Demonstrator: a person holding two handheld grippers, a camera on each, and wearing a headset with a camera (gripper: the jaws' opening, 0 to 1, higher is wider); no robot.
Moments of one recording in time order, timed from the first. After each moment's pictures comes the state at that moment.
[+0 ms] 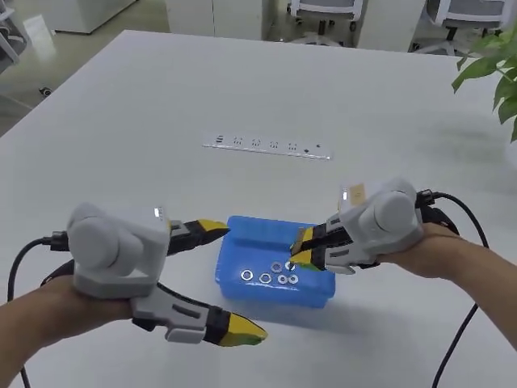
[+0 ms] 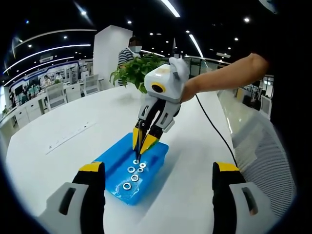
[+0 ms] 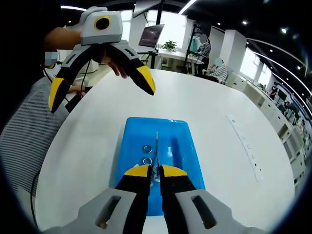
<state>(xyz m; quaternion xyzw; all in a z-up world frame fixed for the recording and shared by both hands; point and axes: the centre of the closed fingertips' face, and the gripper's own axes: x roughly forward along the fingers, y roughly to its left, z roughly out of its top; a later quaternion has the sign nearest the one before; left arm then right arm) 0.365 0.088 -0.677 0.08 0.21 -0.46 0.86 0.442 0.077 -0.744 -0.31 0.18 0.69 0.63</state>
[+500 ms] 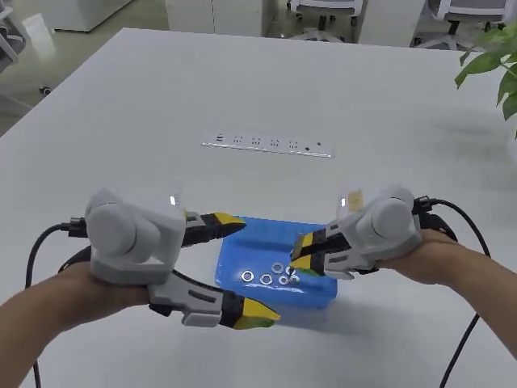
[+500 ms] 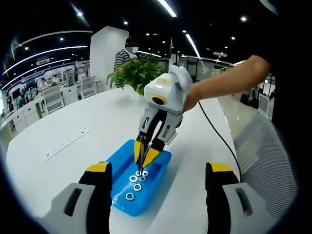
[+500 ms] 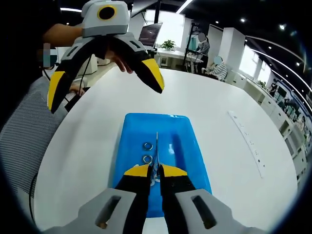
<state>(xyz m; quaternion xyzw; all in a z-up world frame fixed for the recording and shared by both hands) 0.390 0.080 -0.675 0.09 0.20 -0.47 0.85 0.442 0.076 -0.755 -0.30 0.19 0.69 0.63</state>
